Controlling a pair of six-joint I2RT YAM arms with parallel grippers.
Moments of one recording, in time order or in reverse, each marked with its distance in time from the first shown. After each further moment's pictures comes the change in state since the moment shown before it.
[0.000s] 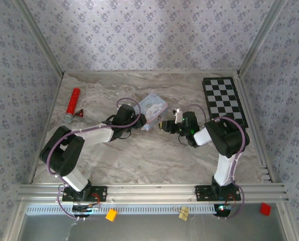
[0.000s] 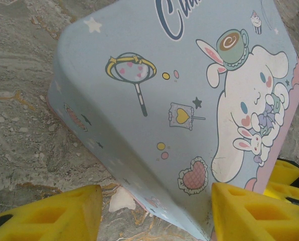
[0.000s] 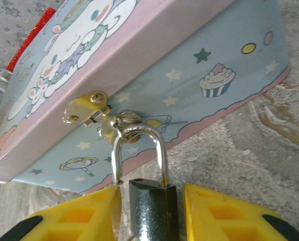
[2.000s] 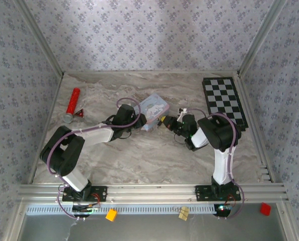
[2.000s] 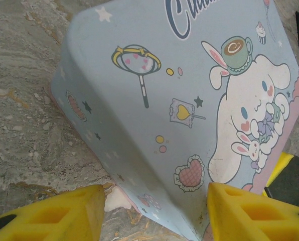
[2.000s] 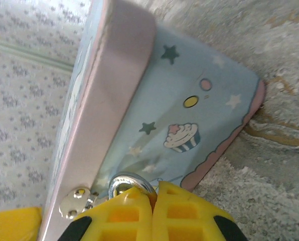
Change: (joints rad) left arm -0.006 0.003 0.000 0.010 0.014 -0.016; right arm 0.032 0.126 -0.016 0.343 0.142 0.583
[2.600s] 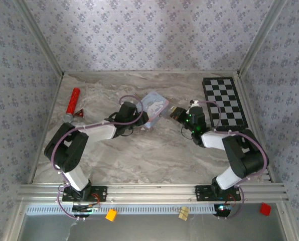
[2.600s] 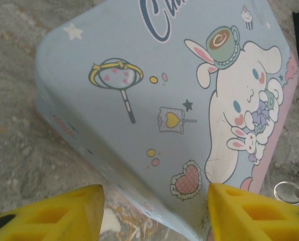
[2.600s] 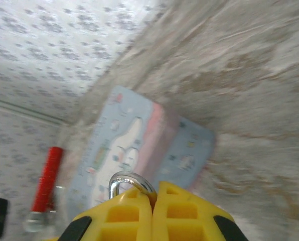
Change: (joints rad) left arm 0.015 0.072 0.078 0.001 0.007 0.045; right arm -0.062 -0.465 0.006 -0.570 0.224 -0.176
